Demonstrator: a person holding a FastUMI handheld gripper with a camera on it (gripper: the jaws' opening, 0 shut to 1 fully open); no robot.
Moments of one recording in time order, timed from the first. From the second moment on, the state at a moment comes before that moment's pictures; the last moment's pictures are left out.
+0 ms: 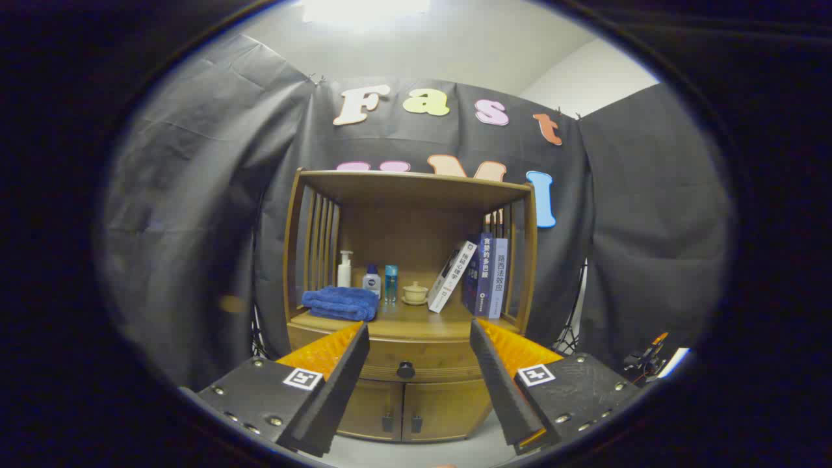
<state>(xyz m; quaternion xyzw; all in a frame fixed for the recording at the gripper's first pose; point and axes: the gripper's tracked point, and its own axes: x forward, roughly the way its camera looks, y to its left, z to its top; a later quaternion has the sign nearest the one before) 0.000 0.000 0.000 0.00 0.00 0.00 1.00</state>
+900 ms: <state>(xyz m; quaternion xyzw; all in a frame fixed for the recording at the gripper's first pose) 0.035 -0.019 -0.033 0.00 0.02 -0.04 1.00</state>
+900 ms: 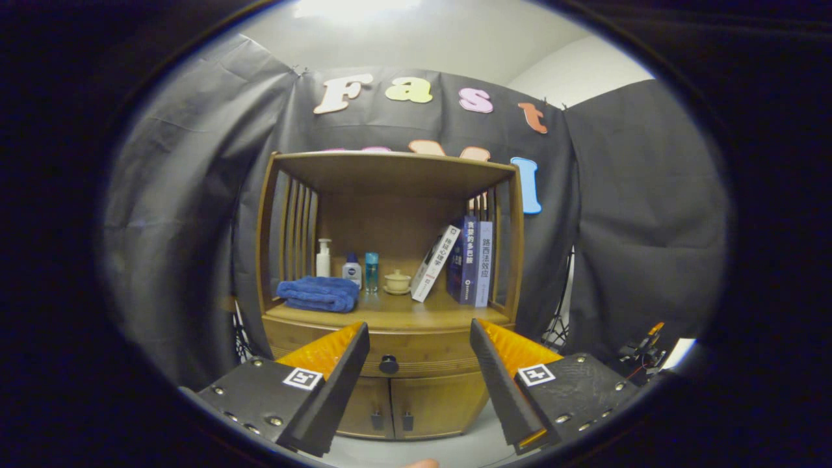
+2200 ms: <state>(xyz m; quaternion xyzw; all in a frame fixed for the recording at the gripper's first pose) 0.224 0.036 -0.254 0.07 0.19 0.01 0.98</state>
